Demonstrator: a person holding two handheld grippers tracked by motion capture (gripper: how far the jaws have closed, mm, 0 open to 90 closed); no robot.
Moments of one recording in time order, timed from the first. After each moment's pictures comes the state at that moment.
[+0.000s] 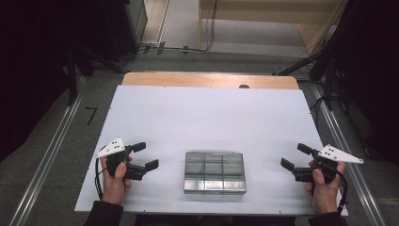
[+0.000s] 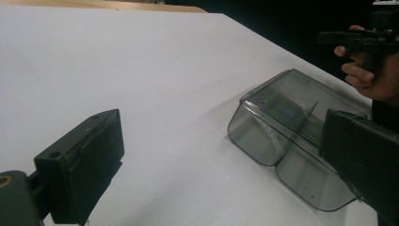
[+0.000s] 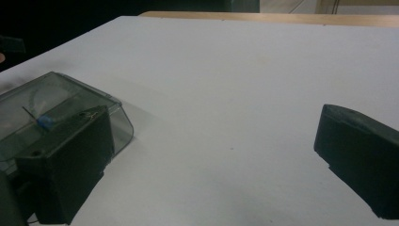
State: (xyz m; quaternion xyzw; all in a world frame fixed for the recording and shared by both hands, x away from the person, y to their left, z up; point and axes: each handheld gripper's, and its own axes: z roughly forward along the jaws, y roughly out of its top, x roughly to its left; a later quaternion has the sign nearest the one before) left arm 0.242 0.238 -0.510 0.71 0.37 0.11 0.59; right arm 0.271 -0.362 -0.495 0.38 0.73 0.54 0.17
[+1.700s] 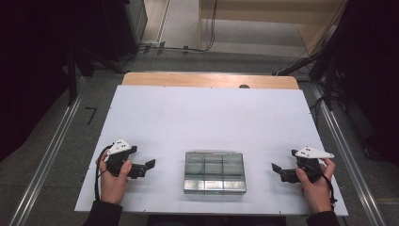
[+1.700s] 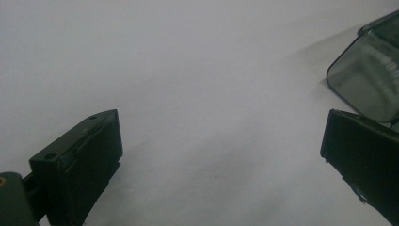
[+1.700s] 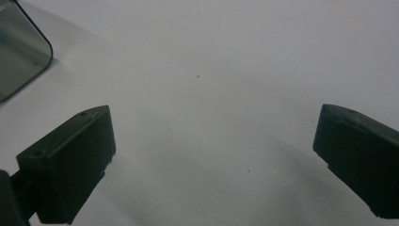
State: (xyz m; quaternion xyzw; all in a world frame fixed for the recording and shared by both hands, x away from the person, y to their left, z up) left arm 0.252 0.242 -0.529 0.74 0.46 0.16 0.47; right arm 0.287 -0.340 -0.526 0.42 0.79 0.40 0.20
